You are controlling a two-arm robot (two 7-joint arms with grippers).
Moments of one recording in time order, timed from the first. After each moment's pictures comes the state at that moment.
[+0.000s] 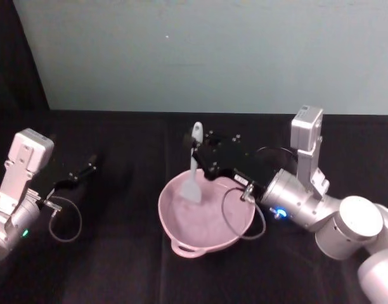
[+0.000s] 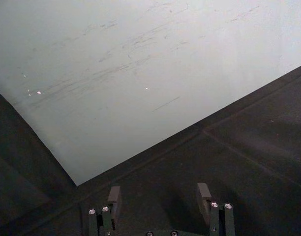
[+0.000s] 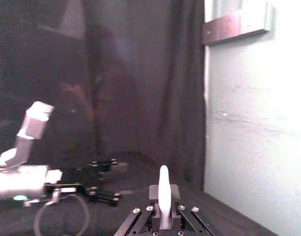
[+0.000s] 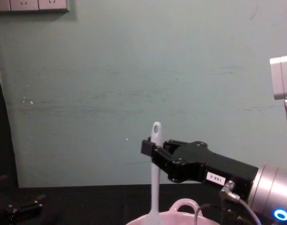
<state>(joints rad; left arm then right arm) -0.20 0.60 0.45 -1.41 -0.25 -0.12 0.03 0.41 0.27 -0.49 -1.21 0.47 -0.30 0.68</state>
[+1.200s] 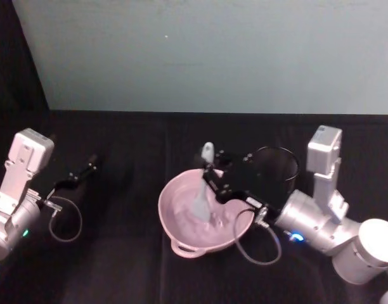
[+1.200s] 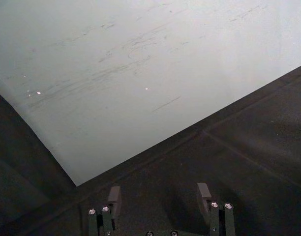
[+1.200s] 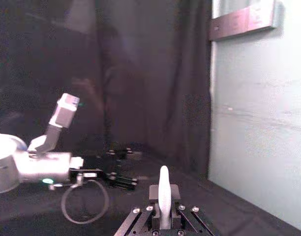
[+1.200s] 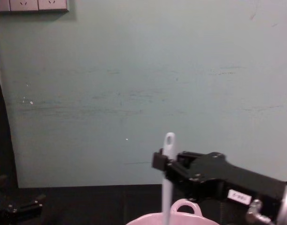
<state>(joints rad) -0.20 0.60 0.45 -1.41 -0.25 -0.12 0.03 0.27 0.35 -0.46 -1.39 0.45 -0.27 0.66</state>
